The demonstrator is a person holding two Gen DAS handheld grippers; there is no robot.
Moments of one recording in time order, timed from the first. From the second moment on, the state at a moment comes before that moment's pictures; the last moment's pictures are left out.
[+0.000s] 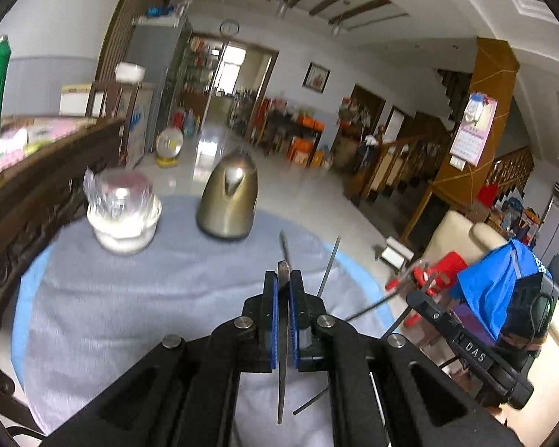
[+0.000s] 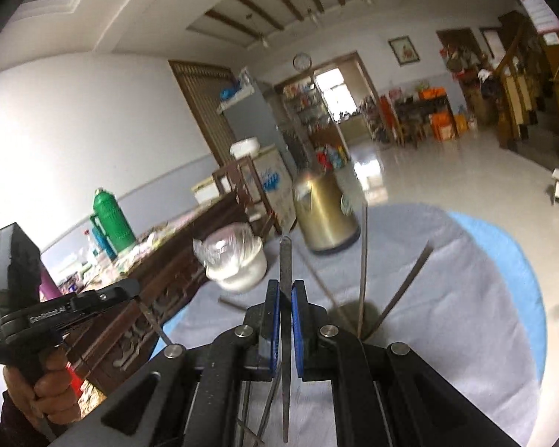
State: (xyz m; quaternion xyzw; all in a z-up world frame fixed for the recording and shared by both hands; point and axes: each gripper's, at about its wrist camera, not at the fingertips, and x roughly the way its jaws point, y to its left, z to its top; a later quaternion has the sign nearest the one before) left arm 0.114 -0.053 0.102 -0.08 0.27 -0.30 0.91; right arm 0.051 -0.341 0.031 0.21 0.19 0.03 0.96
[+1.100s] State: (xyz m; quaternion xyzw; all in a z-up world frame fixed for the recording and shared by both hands) left arm 0.147 -0.153 0.068 -0.03 0.25 -0.26 0.93; right arm 0.095 -0.366 0.024 0.19 0.17 -0.10 0.96
